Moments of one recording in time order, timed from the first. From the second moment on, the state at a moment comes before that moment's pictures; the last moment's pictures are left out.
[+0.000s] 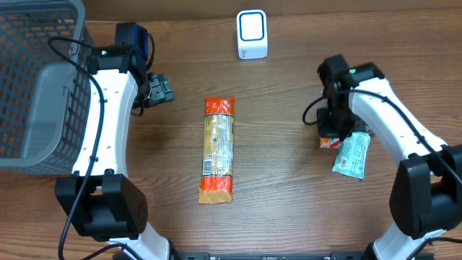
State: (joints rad) left arm 0.03 1.82 1.72 -1.28 -0.21 -0.39; right arm 0.28 1.85 1.40 -1.19 0.07 0.25
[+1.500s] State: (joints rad) left arm 0.03 1.82 1.72 -1.28 -0.21 -0.39; right arm 0.79 1.86 1.31 -0.57 -0.02 0.79
